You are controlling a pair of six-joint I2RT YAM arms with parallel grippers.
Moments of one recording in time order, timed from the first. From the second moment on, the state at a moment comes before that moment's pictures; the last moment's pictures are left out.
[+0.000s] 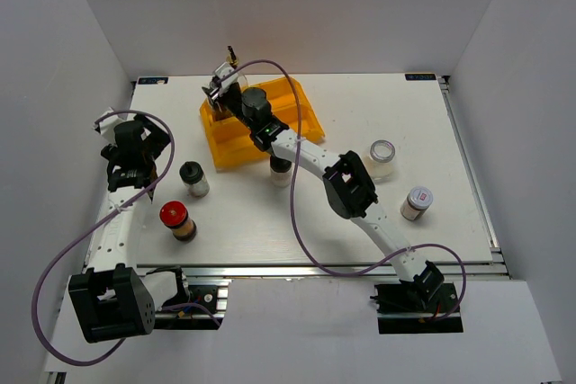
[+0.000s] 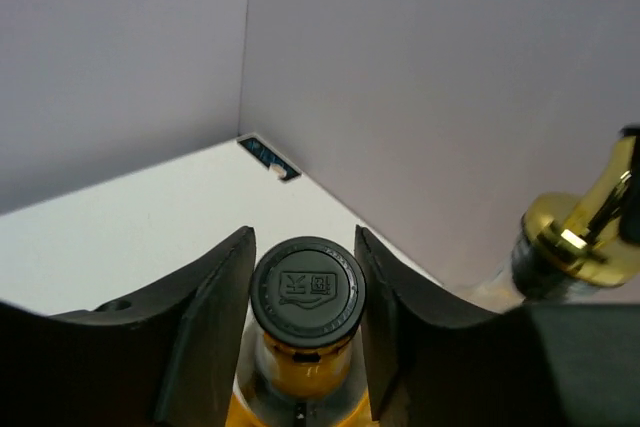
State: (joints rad) left arm 0.14 1.11 0.84 -0.18 -0.32 -0.57; right arm 0.86 2.64 2.37 0.49 -0.02 -0.20
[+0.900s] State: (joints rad) left arm 0.14 1.09 0.84 -0.17 -0.26 -0.56; right arm 0.88 2.55 2.35 0.58 -0.13 -0.23
